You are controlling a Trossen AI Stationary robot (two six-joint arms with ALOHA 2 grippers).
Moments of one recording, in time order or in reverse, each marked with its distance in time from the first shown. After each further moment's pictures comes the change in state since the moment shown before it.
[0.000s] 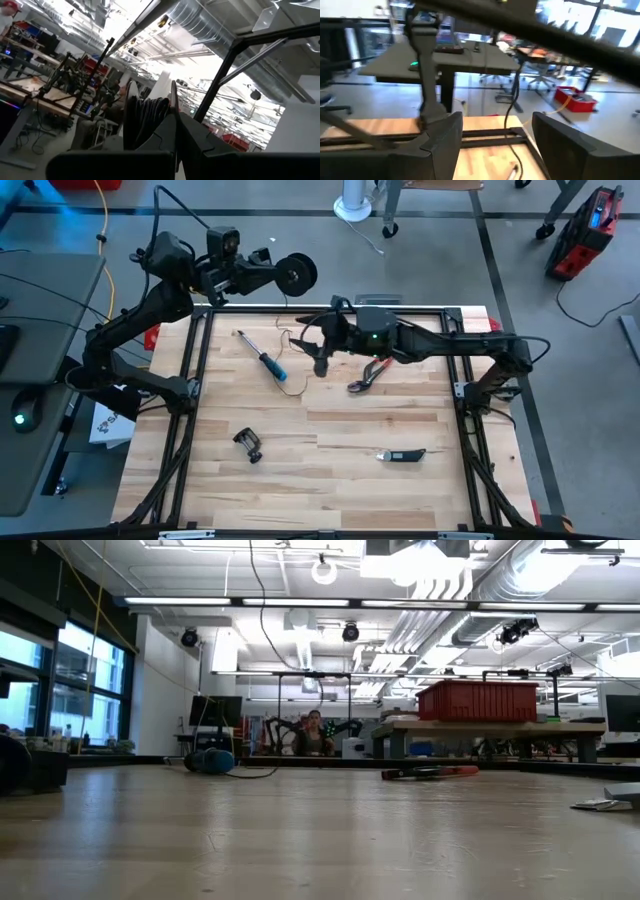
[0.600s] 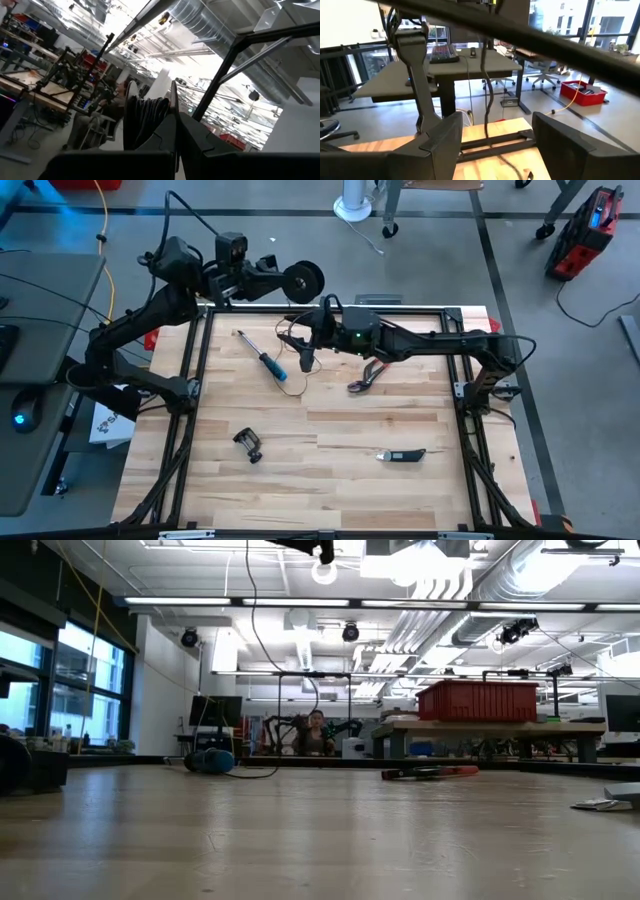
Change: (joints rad) left arm -0.053 0.016 -0.001 -0.005 -0.042 0.000; right arm -0.032 0.109 0.002 0.155 -0.034 0.133
